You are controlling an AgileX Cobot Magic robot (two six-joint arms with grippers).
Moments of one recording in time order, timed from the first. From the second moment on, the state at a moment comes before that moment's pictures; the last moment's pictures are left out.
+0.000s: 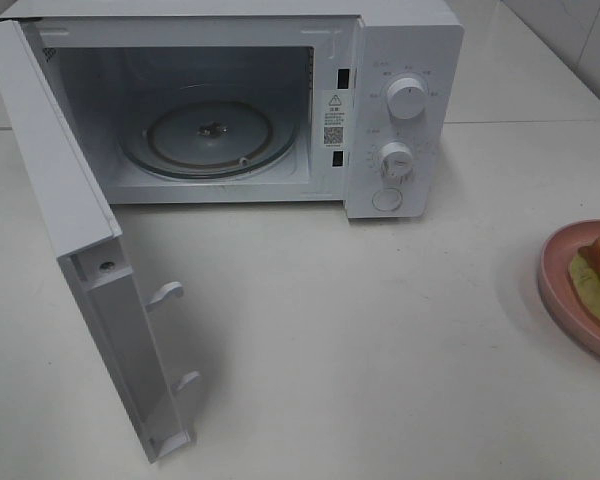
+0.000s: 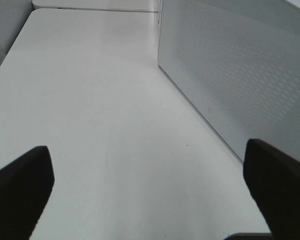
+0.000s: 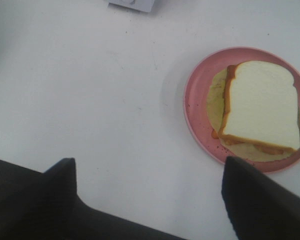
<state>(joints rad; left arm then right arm) 0.11 0.00 -0.52 -0.14 1.08 0.07 0.41 0.51 -0.76 -0.13 1.10 0.13</state>
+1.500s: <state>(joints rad) 0.11 0.00 -0.52 -0.14 1.08 0.07 0.12 0.00 -0.50 -0.05 1.01 0.06</state>
